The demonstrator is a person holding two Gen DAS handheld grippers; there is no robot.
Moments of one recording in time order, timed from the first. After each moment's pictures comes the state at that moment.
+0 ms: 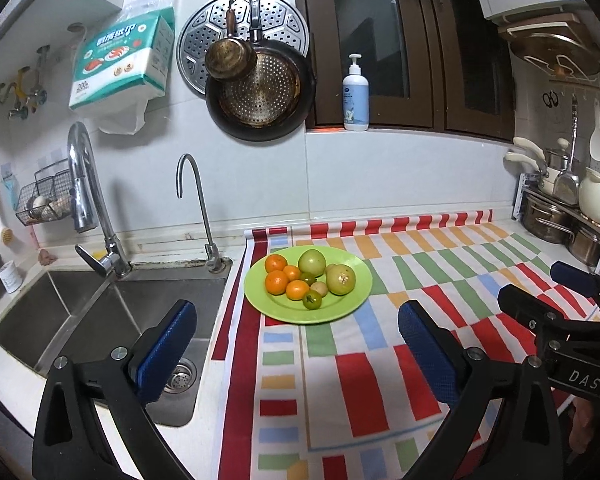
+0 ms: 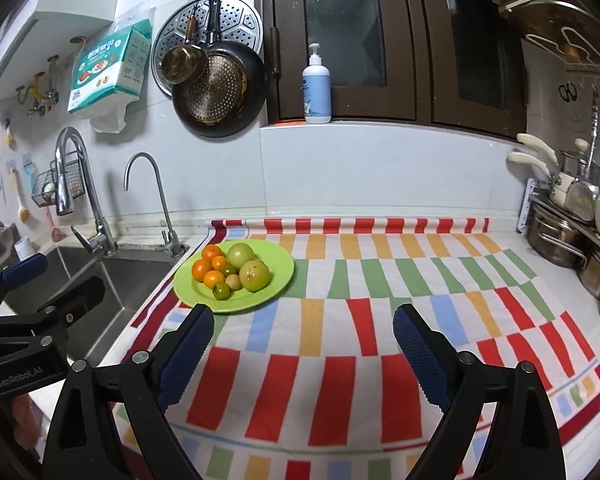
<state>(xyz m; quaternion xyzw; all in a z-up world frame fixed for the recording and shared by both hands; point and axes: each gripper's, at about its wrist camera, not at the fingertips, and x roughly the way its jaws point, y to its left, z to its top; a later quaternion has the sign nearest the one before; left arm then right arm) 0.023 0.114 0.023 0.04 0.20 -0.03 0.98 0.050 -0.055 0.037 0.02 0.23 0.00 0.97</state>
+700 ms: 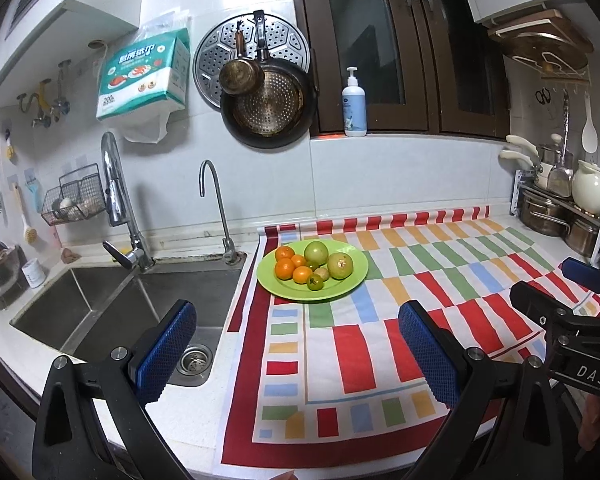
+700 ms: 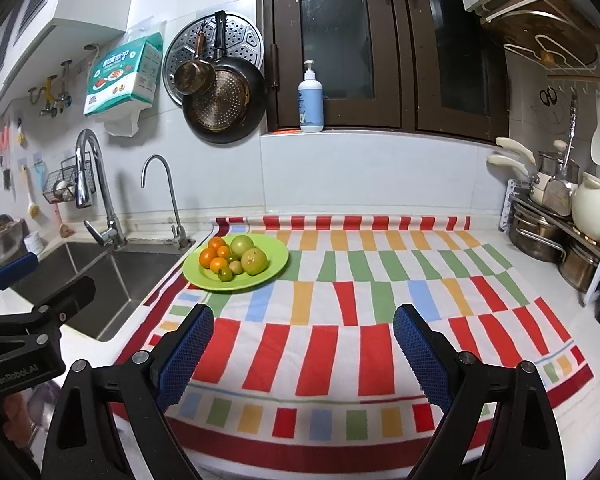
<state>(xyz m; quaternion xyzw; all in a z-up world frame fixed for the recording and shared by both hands) -0.048 0.102 0.028 0.06 0.19 0.00 0.98 -0.021 -0.069 0.041 0.02 0.22 0.00 0.98</state>
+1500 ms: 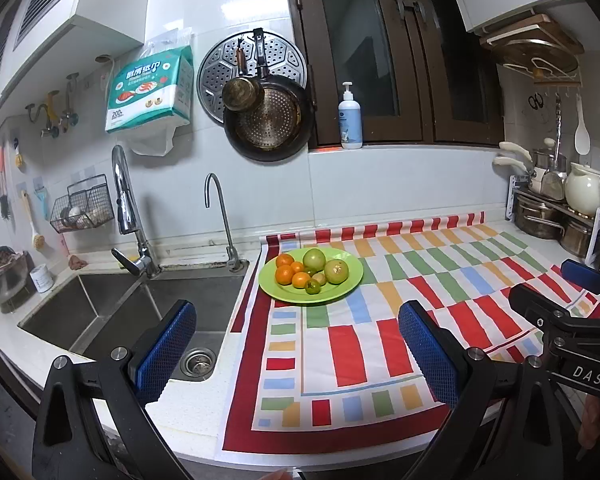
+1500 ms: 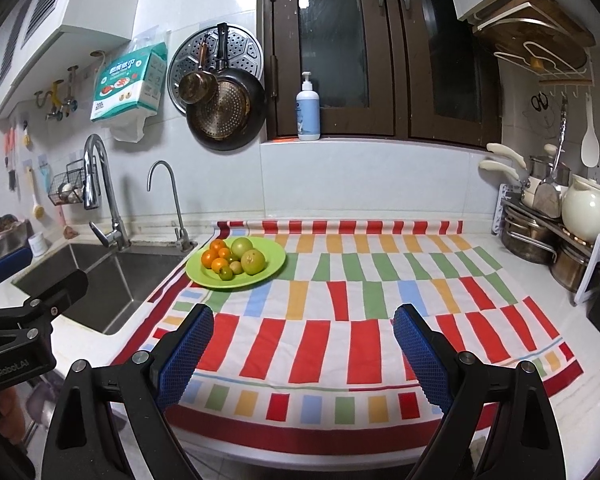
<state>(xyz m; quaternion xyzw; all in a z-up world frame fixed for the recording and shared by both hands) -0.078 0.094 0.036 0.06 0.17 0.00 0.98 -0.049 -0.079 0.047 0.01 0.21 0.01 0.98</state>
